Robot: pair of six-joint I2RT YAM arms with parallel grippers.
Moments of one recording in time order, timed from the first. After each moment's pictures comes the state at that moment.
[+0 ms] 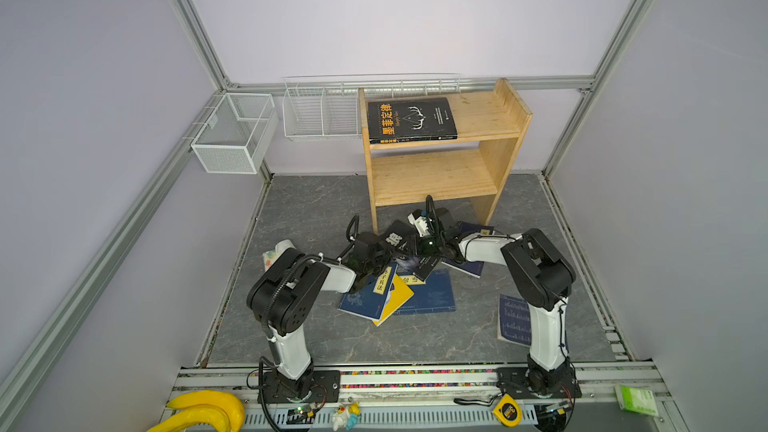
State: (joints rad) left arm -0.59 1.81 0.71 0.50 0.11 -1.39; right arm 0.59 2.04 1.16 0.12 -0.58 0.56
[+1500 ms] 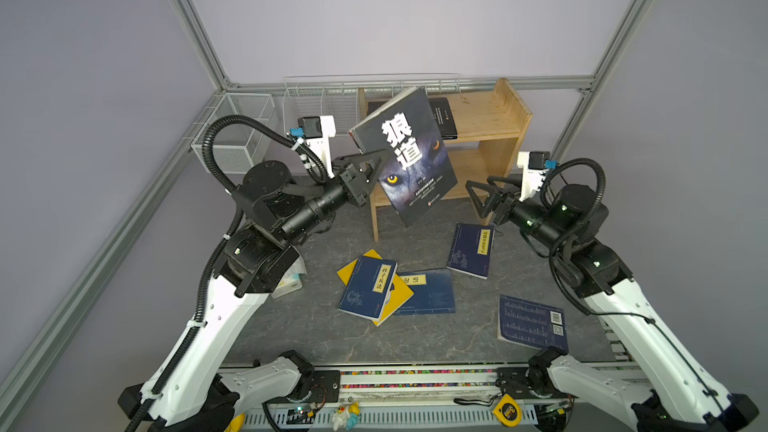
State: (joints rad) left arm -0.67 1.15 1.65 -0.30 0.21 -0.59; right arm 0.46 1.01 1.21 -0.18 -0.27 0.44
